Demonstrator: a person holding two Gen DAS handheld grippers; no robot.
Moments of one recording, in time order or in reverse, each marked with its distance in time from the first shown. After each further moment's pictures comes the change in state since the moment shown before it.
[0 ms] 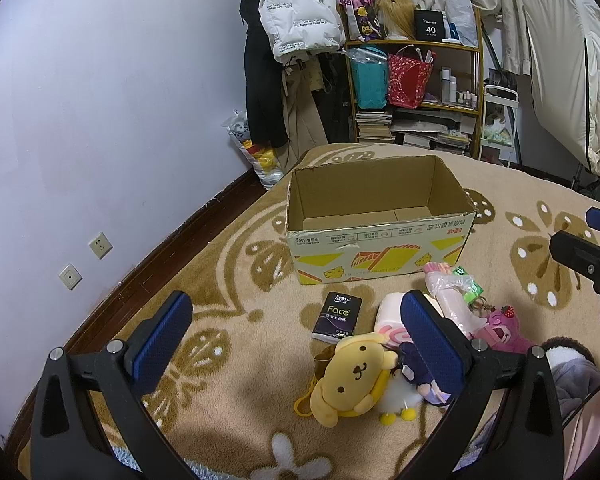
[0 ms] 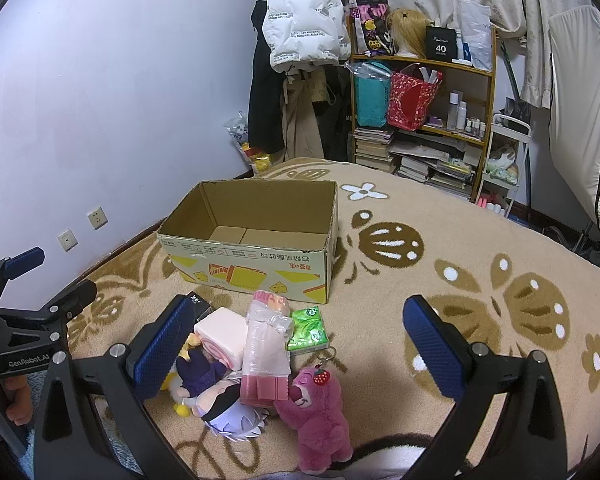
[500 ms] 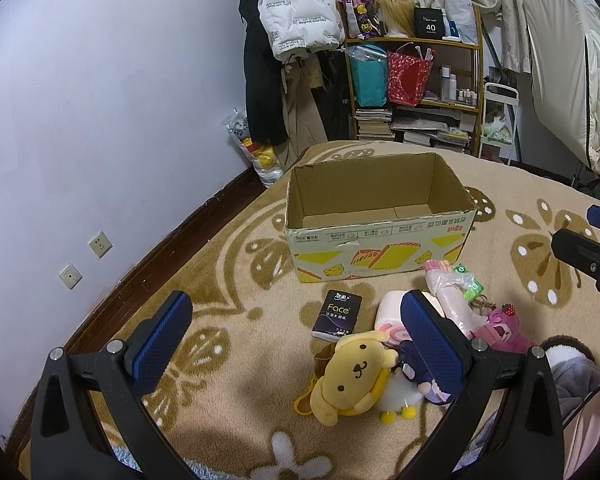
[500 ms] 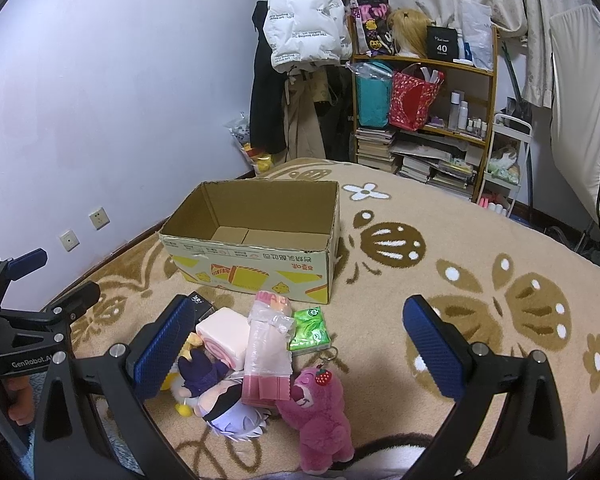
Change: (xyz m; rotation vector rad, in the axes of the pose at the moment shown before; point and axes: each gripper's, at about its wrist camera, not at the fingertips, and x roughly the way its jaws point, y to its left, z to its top) left arm 0.001 -0.001 -0.004 0.001 0.005 -0.001; right arm 0.000 0.001 -0.001 -0.002 -0.002 -0.001
